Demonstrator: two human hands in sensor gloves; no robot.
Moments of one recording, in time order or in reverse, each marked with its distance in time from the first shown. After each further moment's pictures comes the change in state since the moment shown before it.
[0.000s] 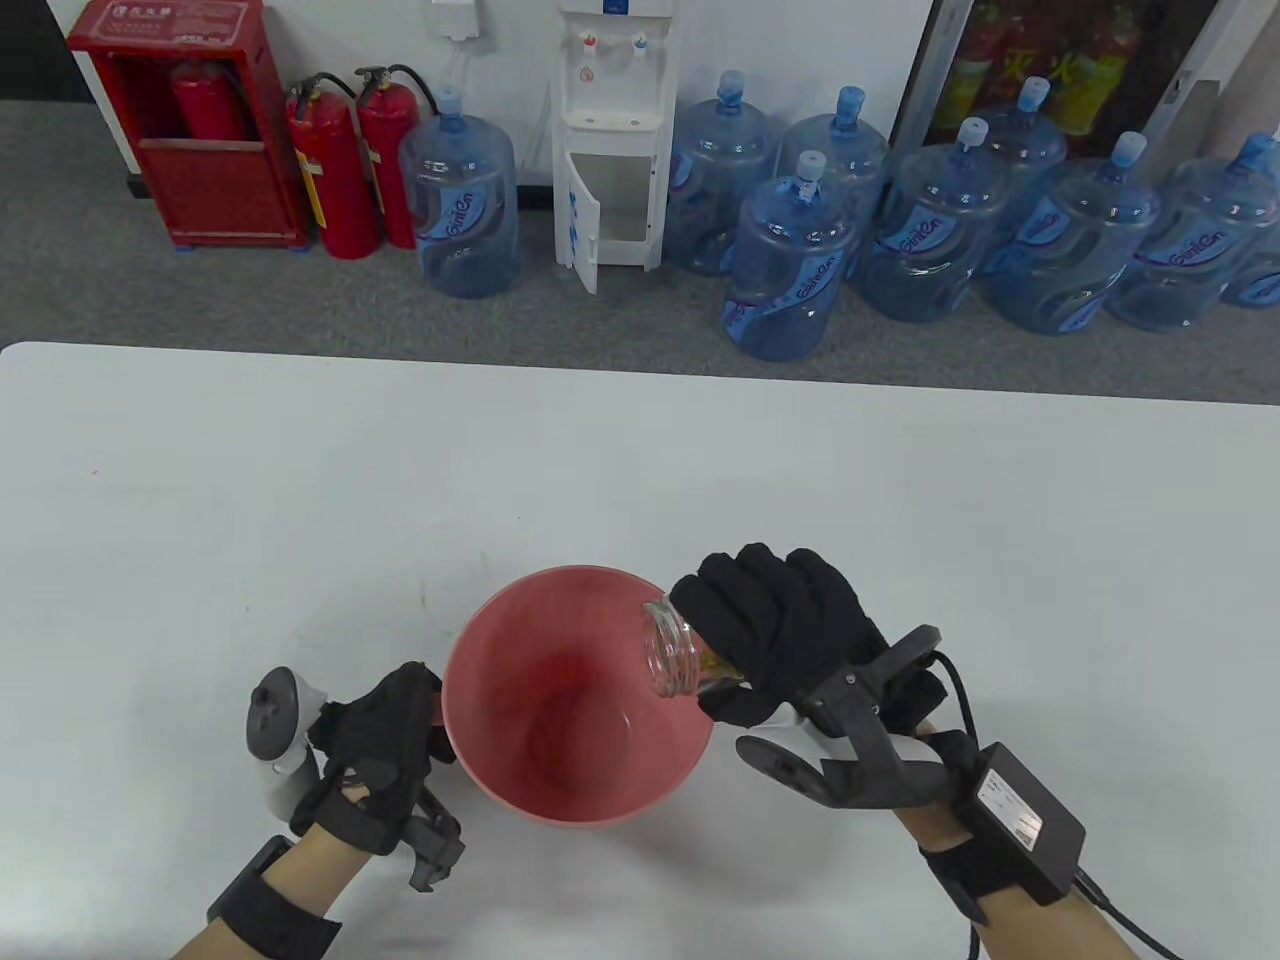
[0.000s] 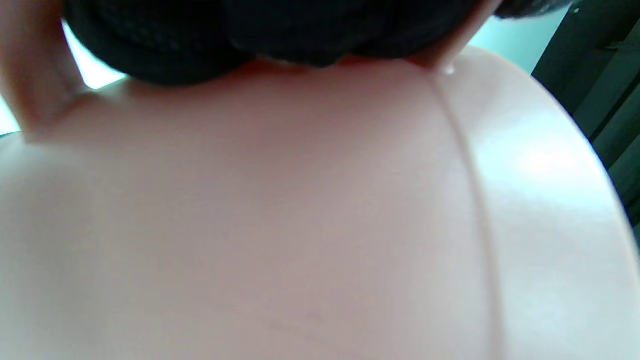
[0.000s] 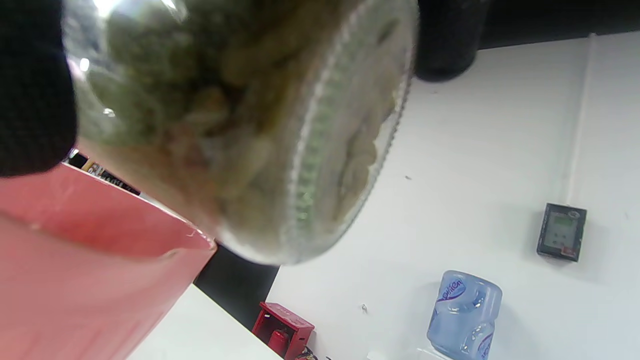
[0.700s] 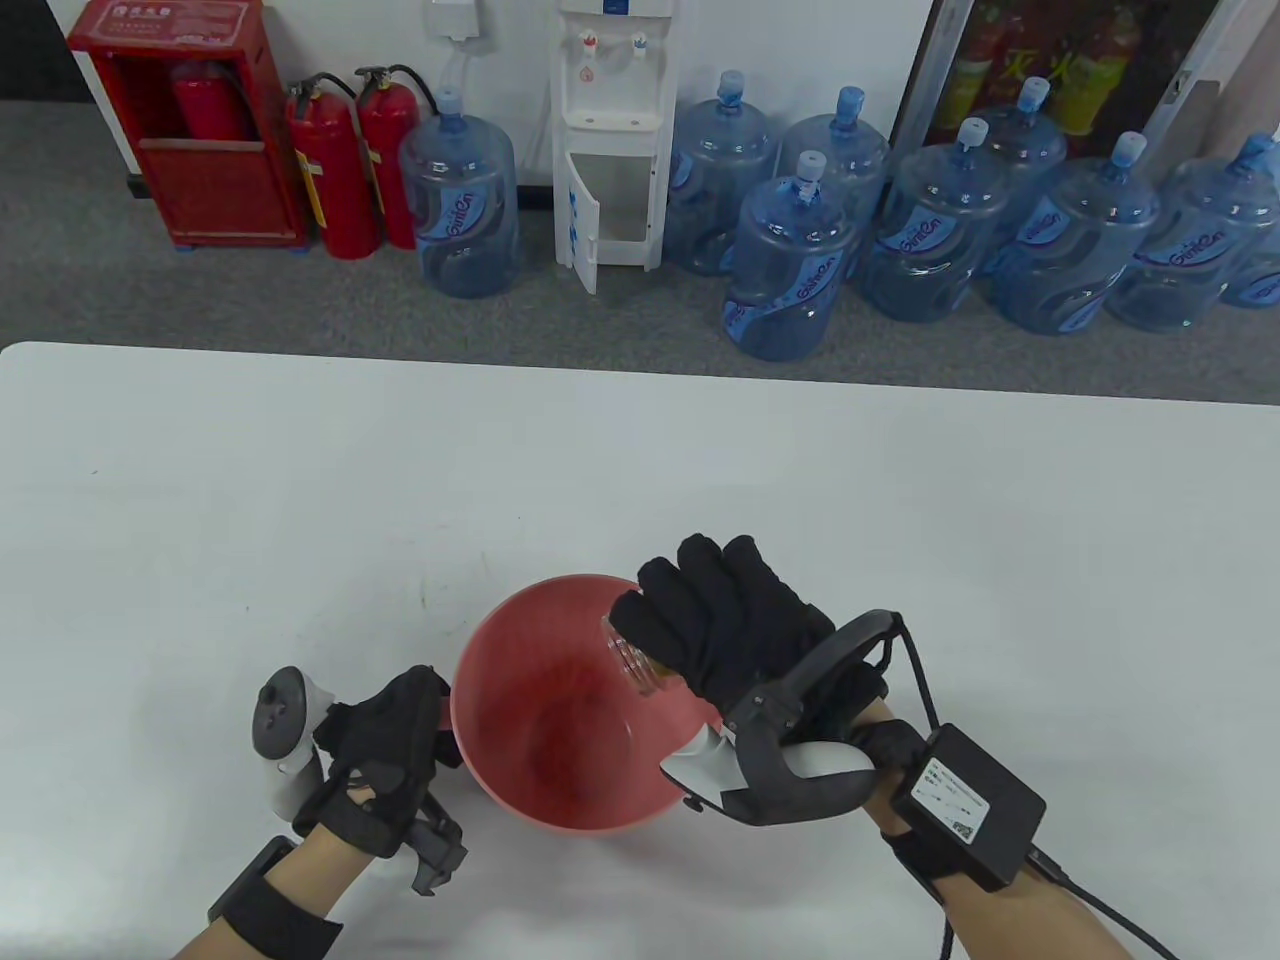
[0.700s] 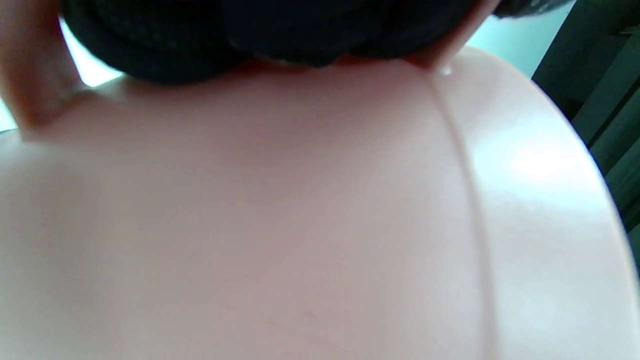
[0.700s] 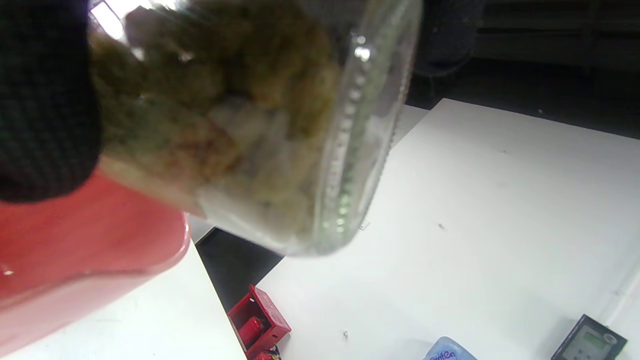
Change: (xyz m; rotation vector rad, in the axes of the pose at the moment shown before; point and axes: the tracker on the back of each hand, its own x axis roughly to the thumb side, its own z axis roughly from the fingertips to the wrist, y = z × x) left_hand -0.003 -0.003 -0.001 -0.024 0.014 -0.013; right_hand 0.035 0.005 -0.022 -0.021 -0.218 0.300
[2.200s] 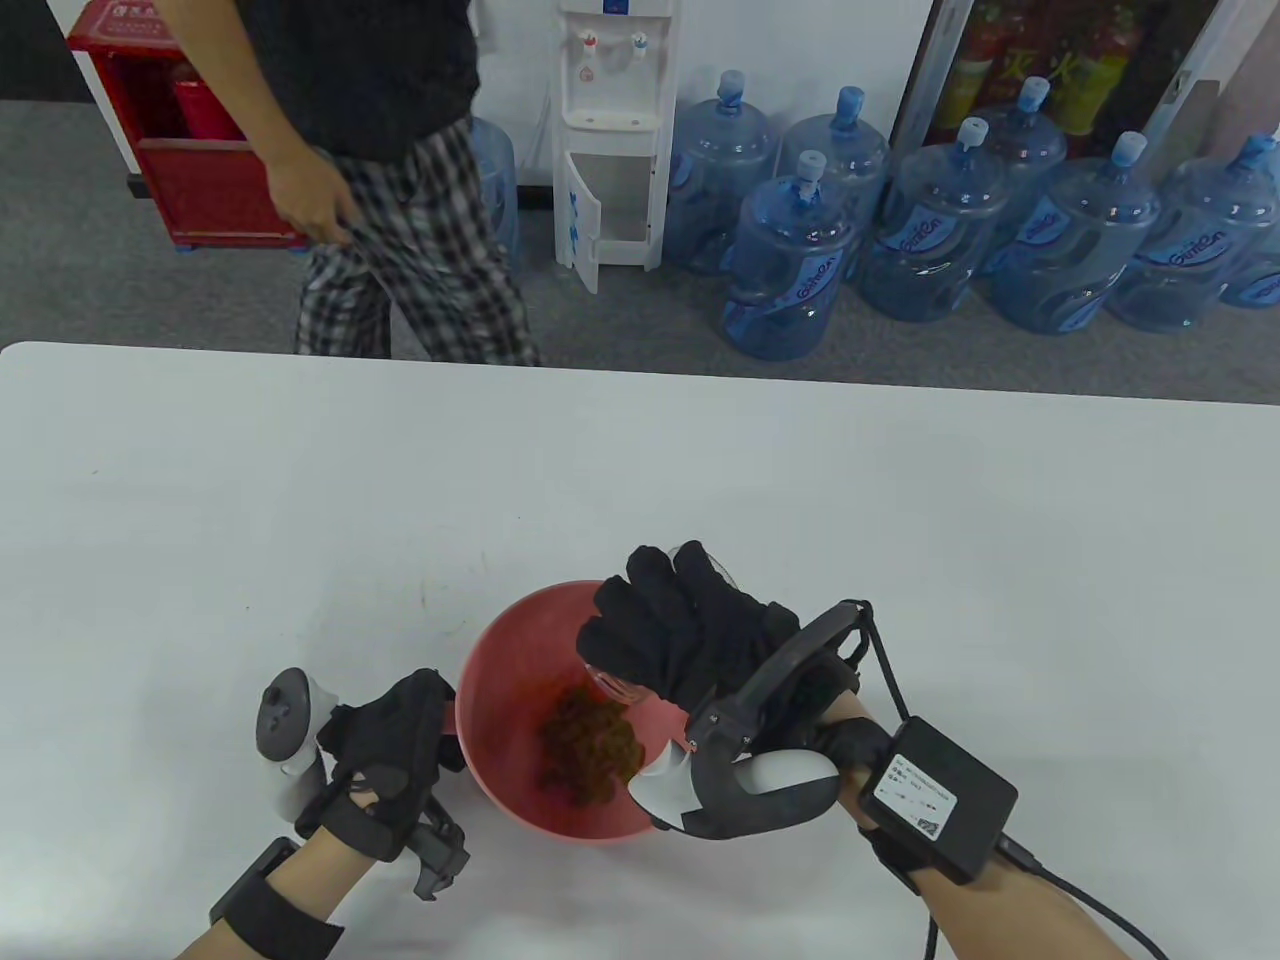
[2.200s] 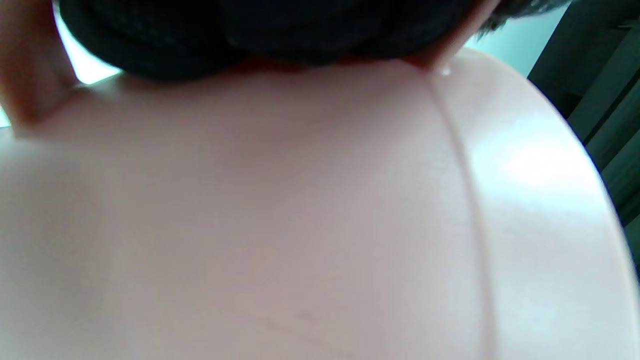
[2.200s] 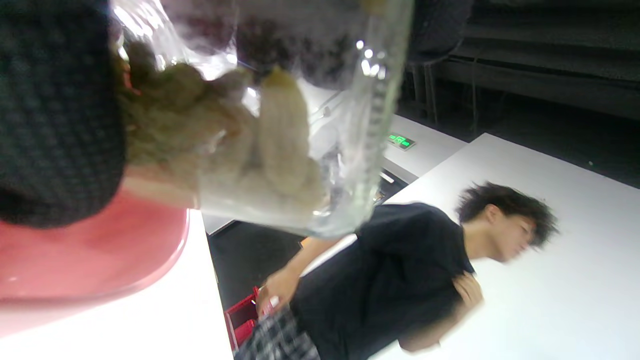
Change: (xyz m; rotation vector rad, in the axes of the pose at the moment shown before) left_hand -0.001 -0.002 0.001 -0.014 -0.005 -0.002; right_hand 0.015 -0.007 -0.012 -0.045 -0.131 0.136
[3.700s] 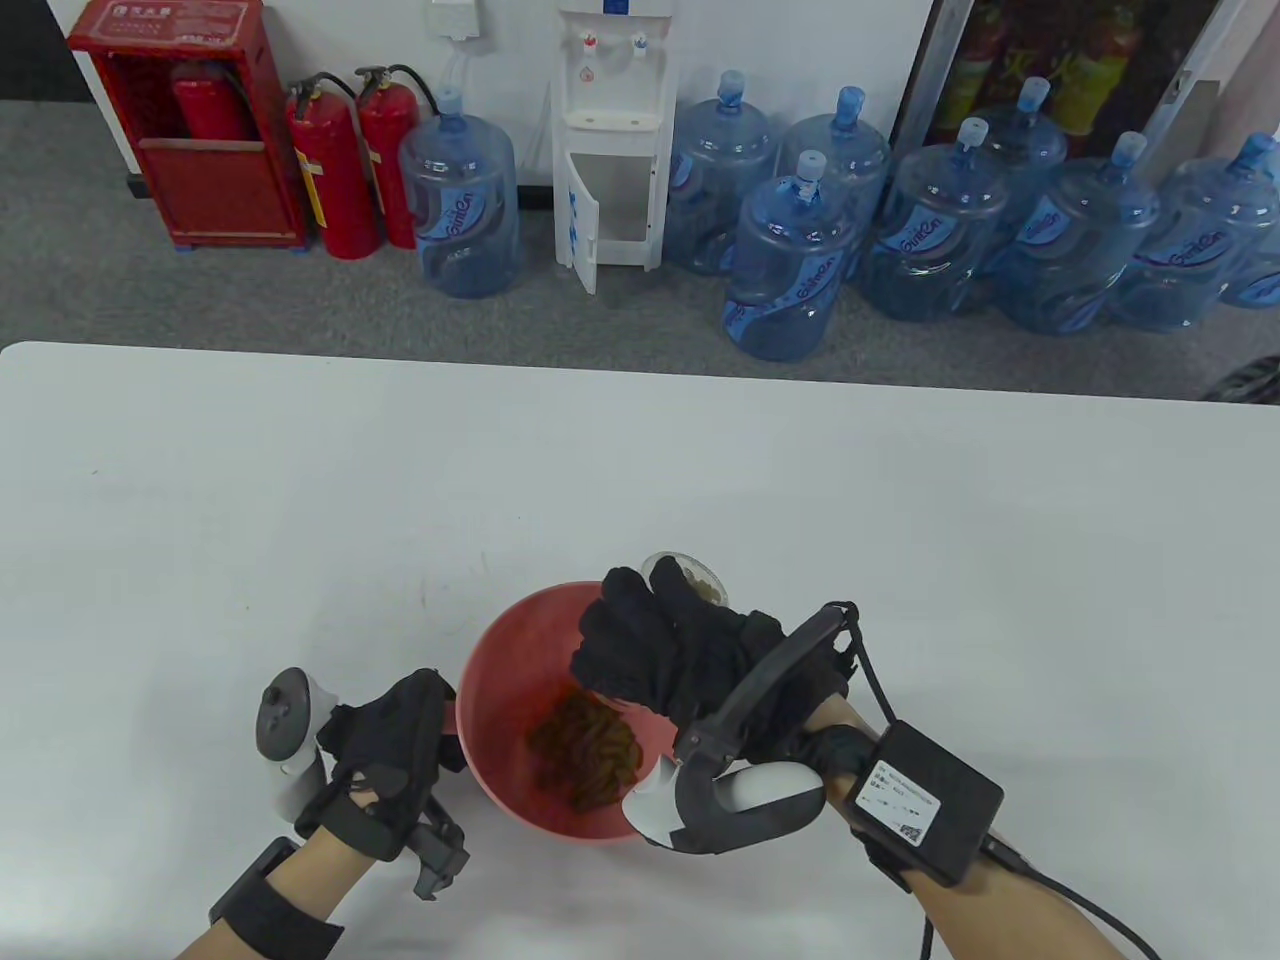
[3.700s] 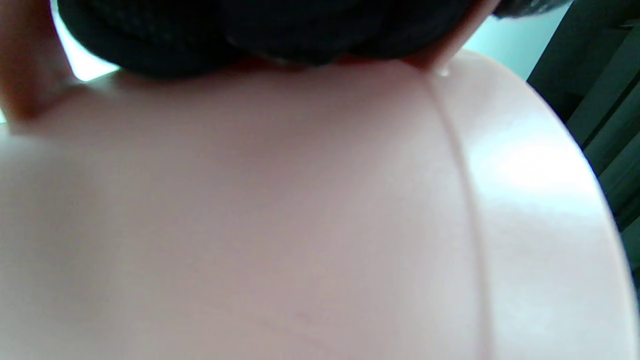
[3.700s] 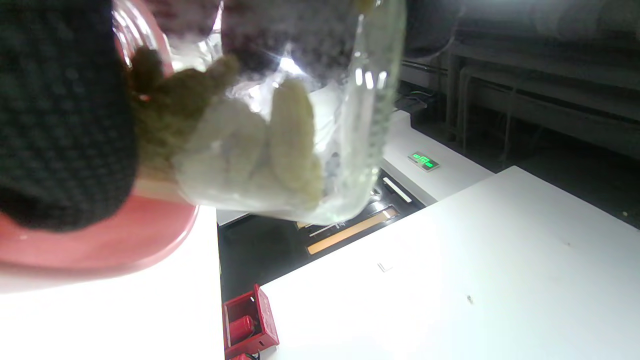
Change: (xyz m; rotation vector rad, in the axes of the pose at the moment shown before) left_hand 0.000 0.000 0.000 0.000 0.003 -0.002; right_hand 0.011 0.000 -0.002 -0.020 -0.102 0.118
